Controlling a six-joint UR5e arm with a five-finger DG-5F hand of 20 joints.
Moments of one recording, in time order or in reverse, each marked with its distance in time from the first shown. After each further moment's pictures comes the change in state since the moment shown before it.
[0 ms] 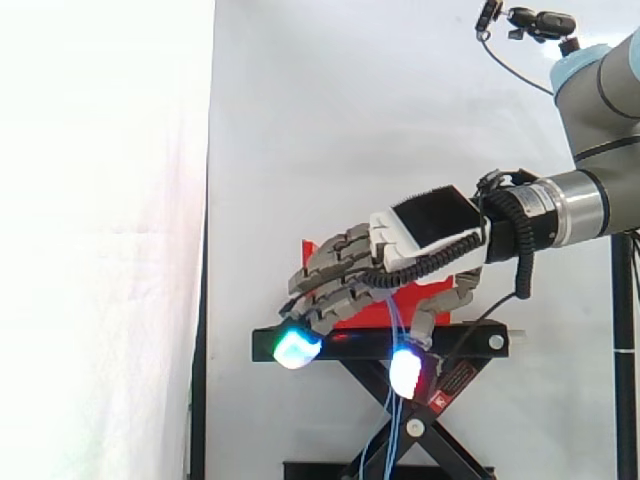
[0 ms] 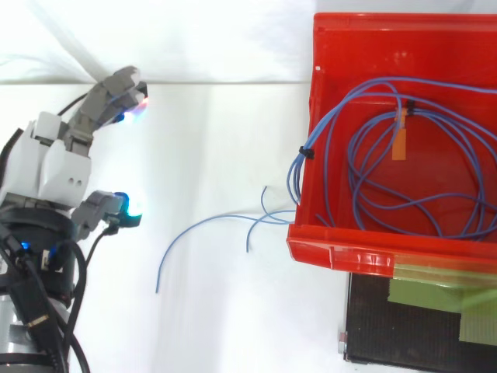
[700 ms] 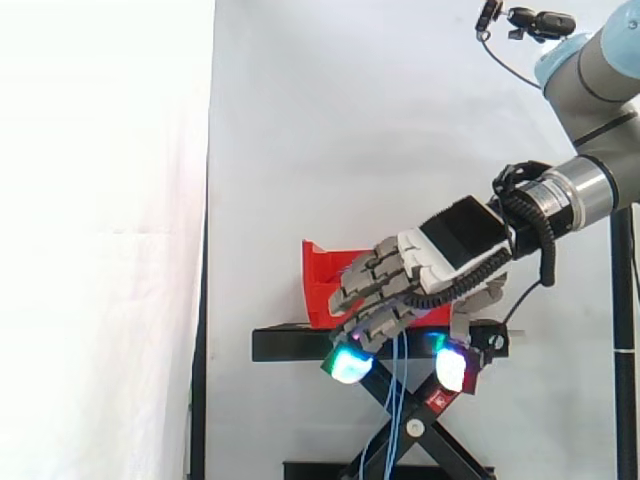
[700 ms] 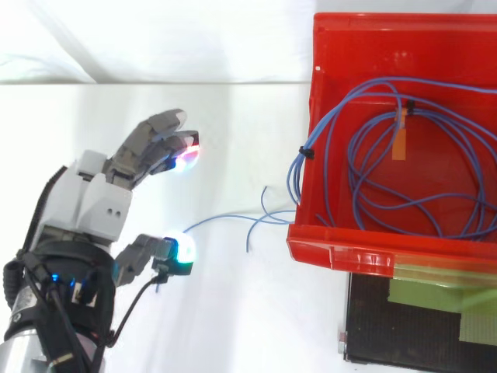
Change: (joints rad) arm -0.059 0.001 0.076 -0.285 -0.024 -0.188
